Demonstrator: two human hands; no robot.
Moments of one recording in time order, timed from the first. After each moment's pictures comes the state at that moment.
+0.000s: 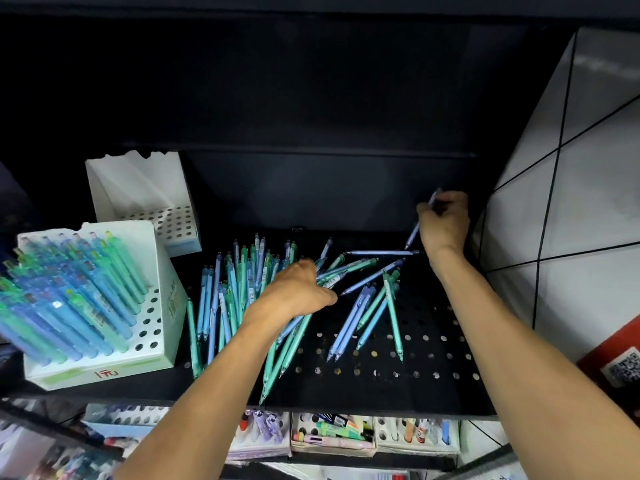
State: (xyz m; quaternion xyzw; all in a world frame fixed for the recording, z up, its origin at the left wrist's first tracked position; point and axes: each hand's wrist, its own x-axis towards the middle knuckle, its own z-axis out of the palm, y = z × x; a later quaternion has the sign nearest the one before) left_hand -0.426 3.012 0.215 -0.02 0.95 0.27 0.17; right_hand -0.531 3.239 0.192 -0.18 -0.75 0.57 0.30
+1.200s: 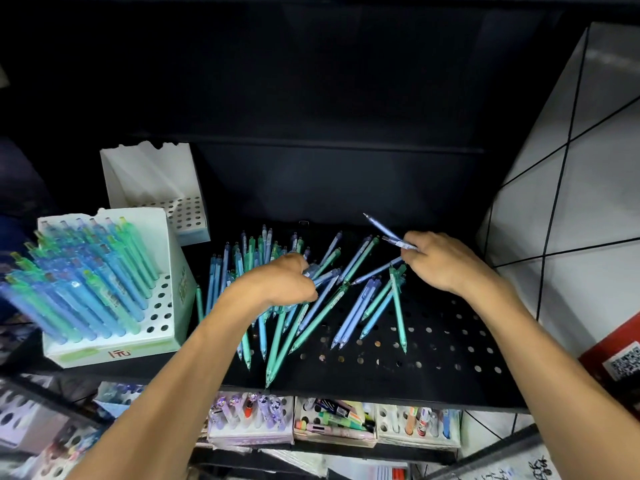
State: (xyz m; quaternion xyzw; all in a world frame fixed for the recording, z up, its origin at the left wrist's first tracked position) left_hand -0.412 2.984 0.232 -0.02 0.92 0.30 0.24; right_hand -0.449 3.234 0.223 0.07 -0.98 0.16 -0.01
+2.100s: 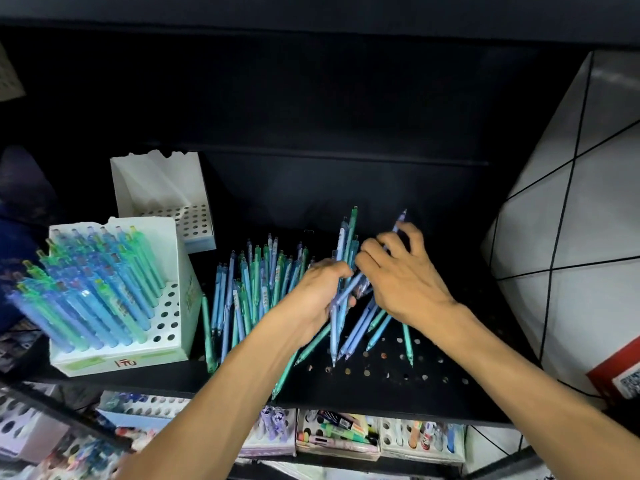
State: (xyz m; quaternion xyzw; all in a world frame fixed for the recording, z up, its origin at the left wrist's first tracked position) left_hand -0.400 3.024 0.227 -0.11 0.65 0.73 0.17; right_hand -0.440 3.186 0.191 0.33 -0.87 -0.10 0.34
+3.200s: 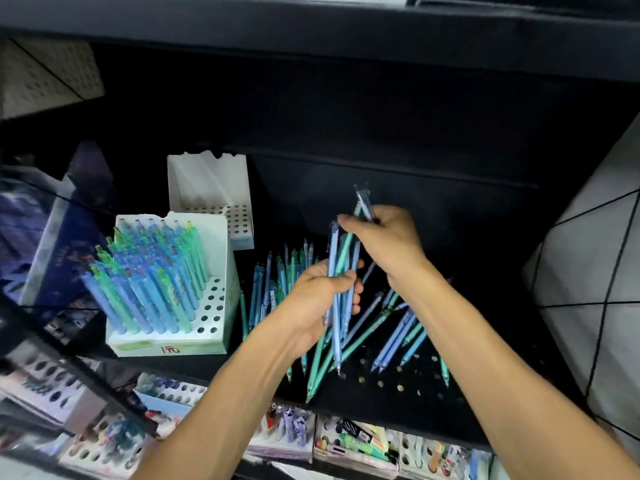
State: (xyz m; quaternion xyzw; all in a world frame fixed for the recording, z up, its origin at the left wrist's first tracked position) left_hand -0.385 2.973 0.229 -0.09 0.57 0.81 0.10; right_hand -0.449 3.077 0.266 0.04 -0.80 0.60 0.05
